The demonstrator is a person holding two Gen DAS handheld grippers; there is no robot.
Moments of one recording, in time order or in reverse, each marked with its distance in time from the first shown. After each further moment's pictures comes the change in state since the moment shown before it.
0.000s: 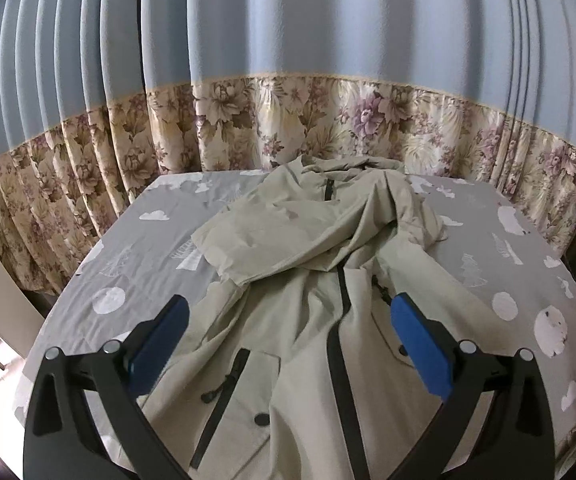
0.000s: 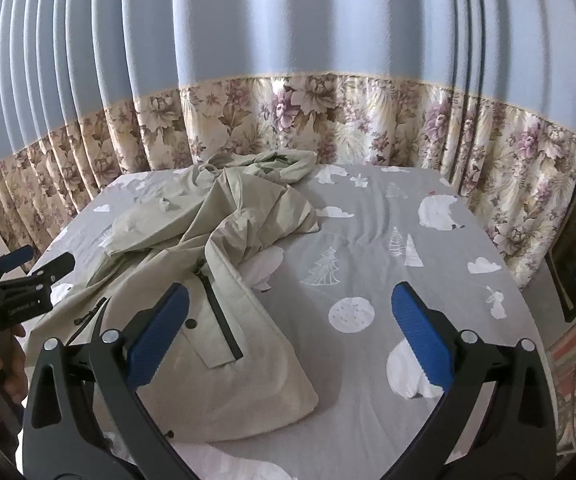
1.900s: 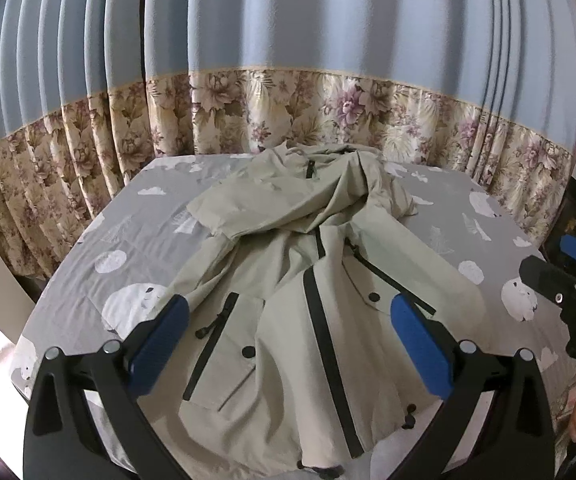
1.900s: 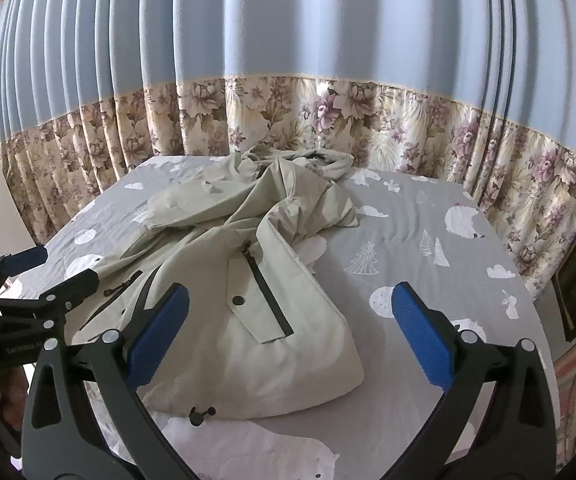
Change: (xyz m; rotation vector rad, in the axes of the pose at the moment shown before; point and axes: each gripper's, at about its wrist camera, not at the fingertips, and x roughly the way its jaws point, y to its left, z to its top) left arm -0.058 -0.003 -0.044 -0.017 0.024 -0.054; right arm -0.029 0.060 -0.023 -0.102 -0.018 0.038
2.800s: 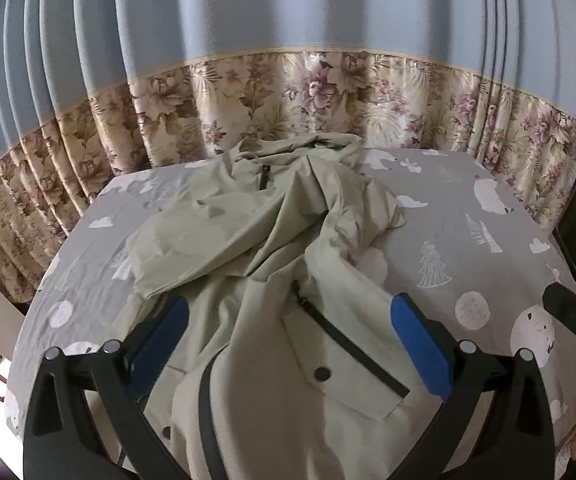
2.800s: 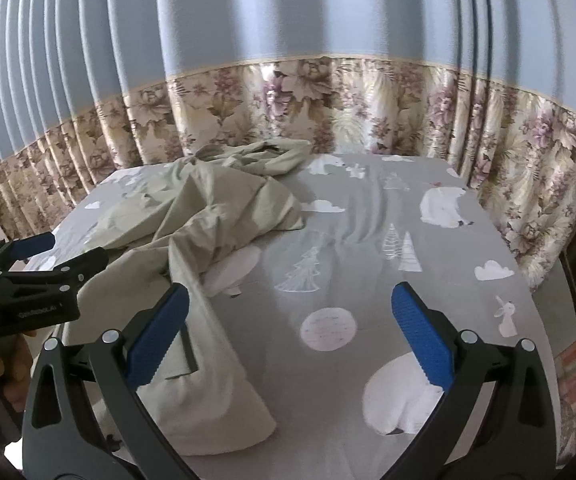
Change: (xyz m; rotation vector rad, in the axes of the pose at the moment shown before) left arm 0.101 -0.093 0.063 0.097 0.076 0.019; right arm 0.060 -0.118 0.014 0.116 0.045 -0.004
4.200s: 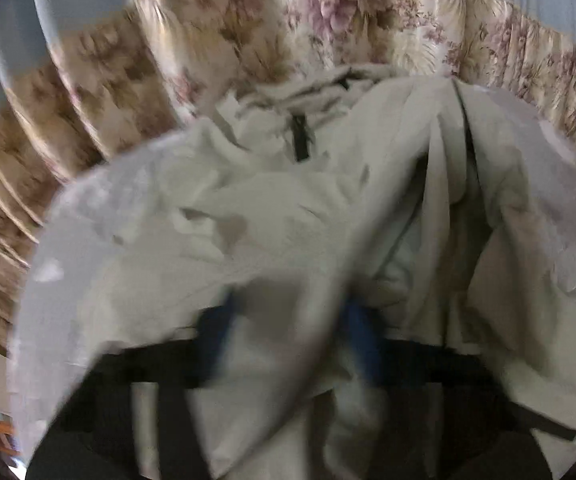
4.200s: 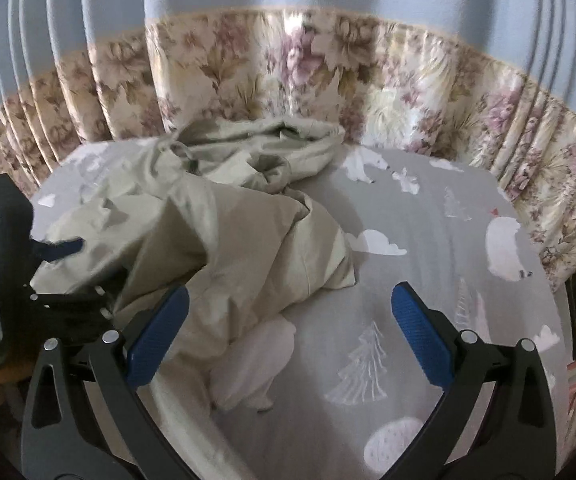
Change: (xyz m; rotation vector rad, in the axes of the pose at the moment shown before) left arm 0.196 0.086 0.037 0.156 0.181 -0.094; right arm 0.188 0.070 0.088 -0.068 0.183 -0.070
